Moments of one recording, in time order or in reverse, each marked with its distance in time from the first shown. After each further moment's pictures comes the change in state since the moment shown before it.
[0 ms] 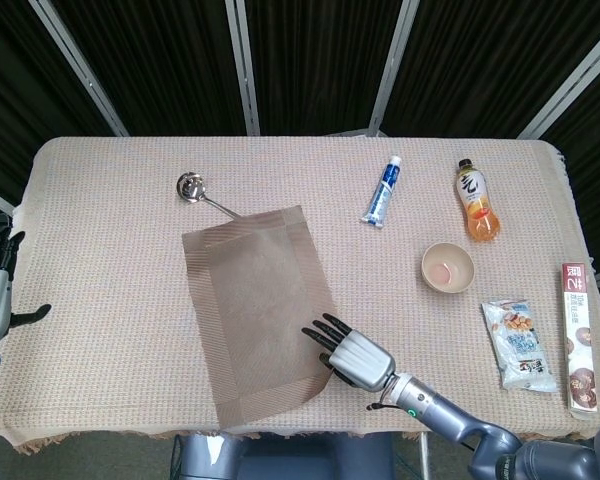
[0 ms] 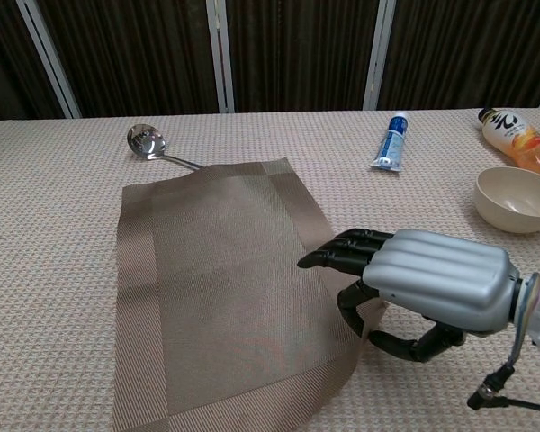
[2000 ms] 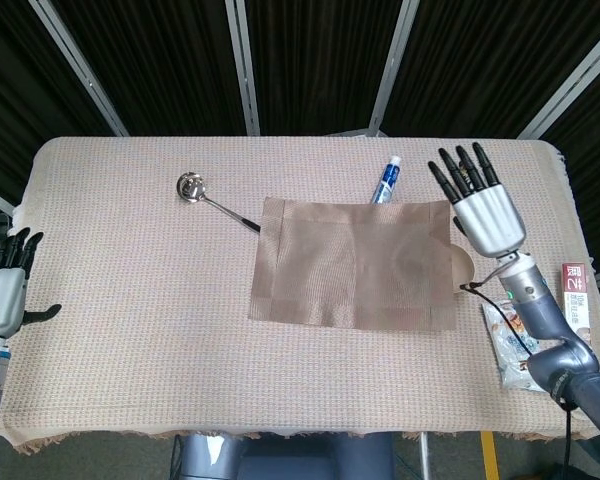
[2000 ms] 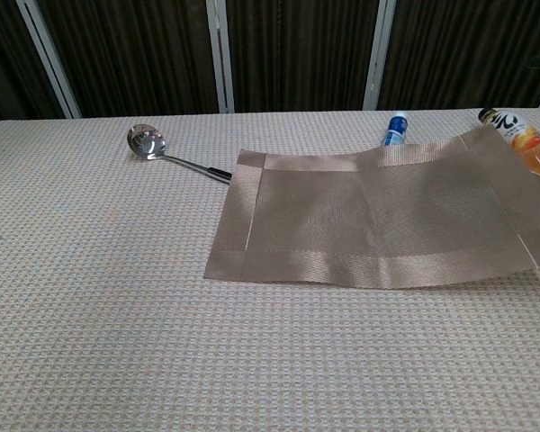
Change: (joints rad) left arm -0.029 -0.025 0.017 0.076 0.054 -0.075 -0.038; right arm 0.033 0.099 0.298 0.610 0.172 0.350 0.118
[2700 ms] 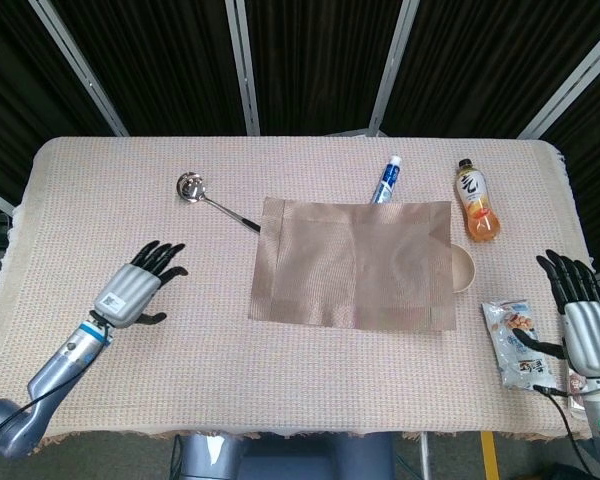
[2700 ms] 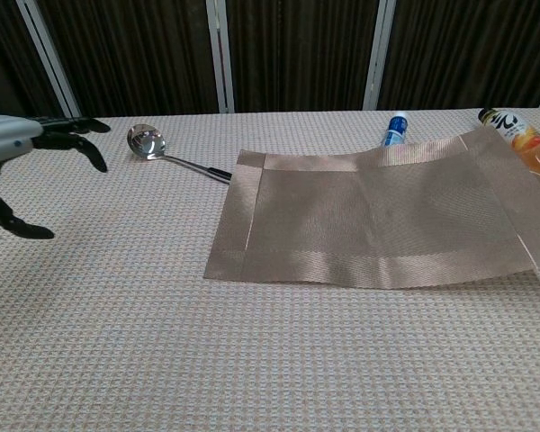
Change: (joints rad) left arm -0.260 -0.237 0.082 0.304 0.450 -0.260 -0.268; right arm -0.483 0.340 -0.174 -0.698 0.117 0.168 0.290
